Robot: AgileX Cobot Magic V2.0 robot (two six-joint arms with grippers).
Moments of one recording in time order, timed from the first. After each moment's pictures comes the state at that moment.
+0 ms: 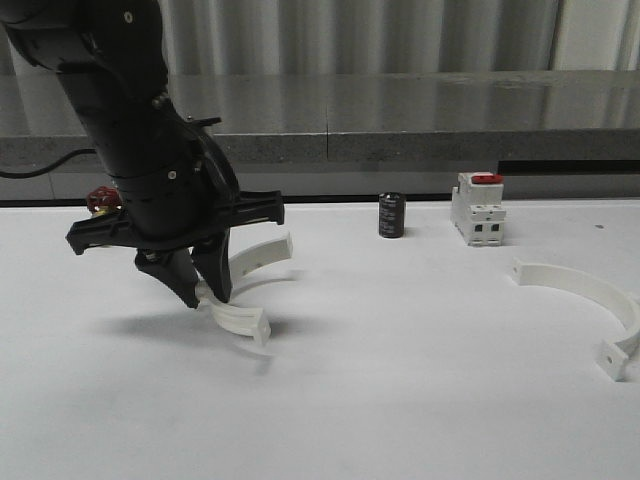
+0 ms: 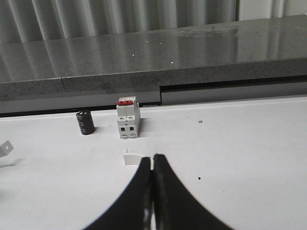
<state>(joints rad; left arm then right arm) -0.54 1.97 -1.30 -0.03 0.63 -0.45 0.07 -0.01 0.03 0.00 0.09 0.14</state>
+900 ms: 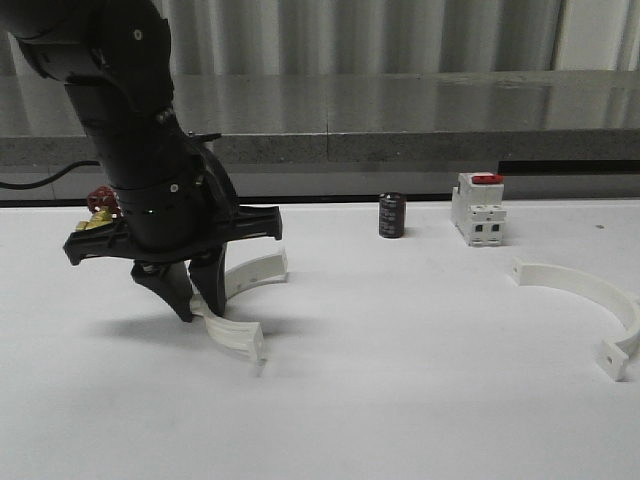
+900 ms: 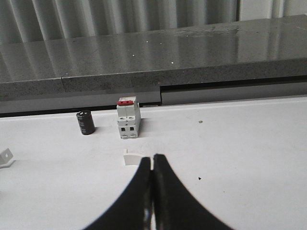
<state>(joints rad) -0.54 2.01 -1.31 0.00 0.67 -0.49 0.07 -0.01 0.03 0.00 0.09 0.14</state>
